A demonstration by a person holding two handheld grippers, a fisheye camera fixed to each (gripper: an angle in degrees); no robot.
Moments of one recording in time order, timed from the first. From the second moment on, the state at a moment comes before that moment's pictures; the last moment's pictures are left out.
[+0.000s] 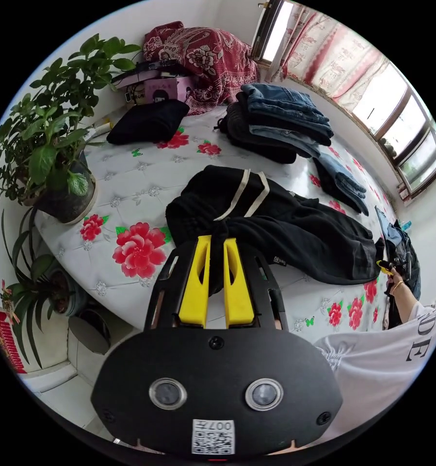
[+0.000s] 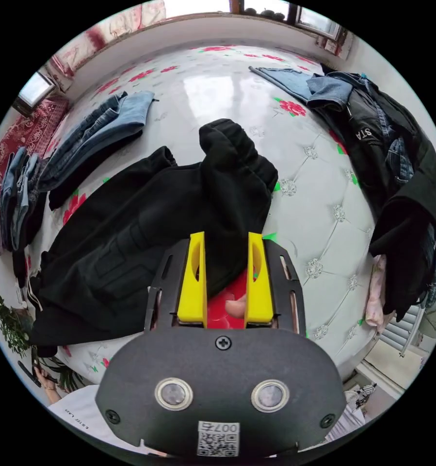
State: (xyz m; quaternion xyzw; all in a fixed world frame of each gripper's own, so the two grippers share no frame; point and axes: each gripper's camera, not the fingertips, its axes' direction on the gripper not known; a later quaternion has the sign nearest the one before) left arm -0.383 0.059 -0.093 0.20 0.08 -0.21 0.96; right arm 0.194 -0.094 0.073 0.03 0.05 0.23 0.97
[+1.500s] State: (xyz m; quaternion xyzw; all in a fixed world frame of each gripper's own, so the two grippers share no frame) left arm -0.369 0.112 -0.048 -0.16 -0.05 -0.24 0.96; right arm 0.203 -0.139 0.089 0.11 -0.13 0.22 0.96
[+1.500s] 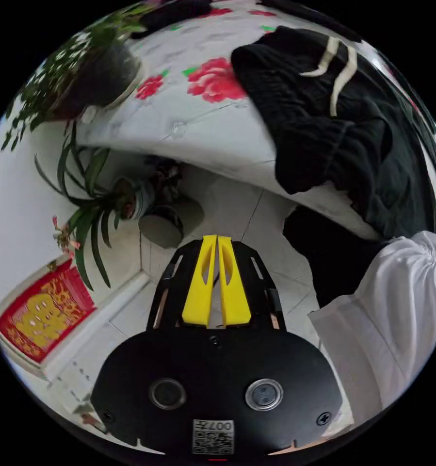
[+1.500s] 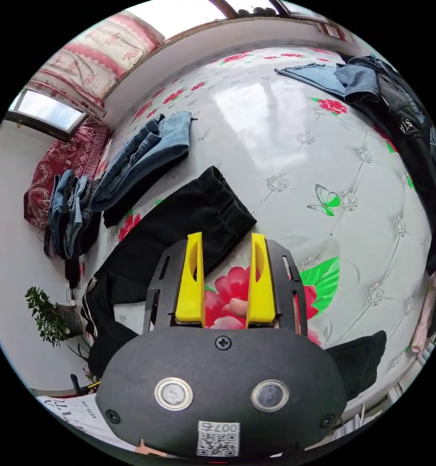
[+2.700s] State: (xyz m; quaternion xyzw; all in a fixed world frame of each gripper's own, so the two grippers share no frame) left arm -0.247 -0.183 -0.059 0.12 -0.12 -0.08 0.98; right arm 0.181 -0.077 0.069 0.16 -0.11 0.22 0.96
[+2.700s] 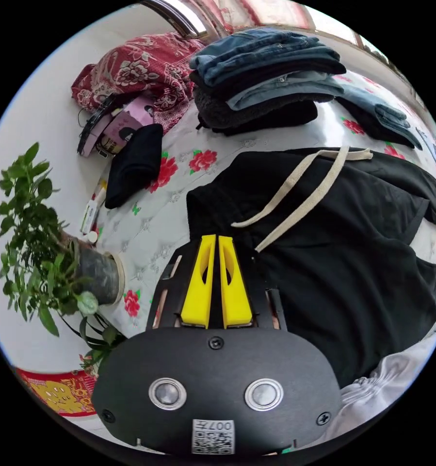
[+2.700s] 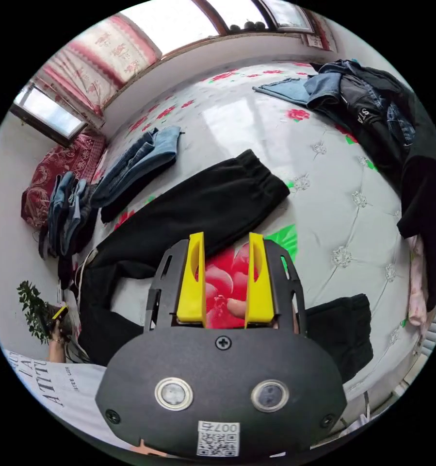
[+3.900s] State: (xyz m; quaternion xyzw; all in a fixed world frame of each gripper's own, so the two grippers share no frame) left arm -0.349 0.039 0.008 -0.02 -0.01 -0.18 0.98; right arm 0.067 0.056 0.098 0.03 -0.06 0.12 0.99
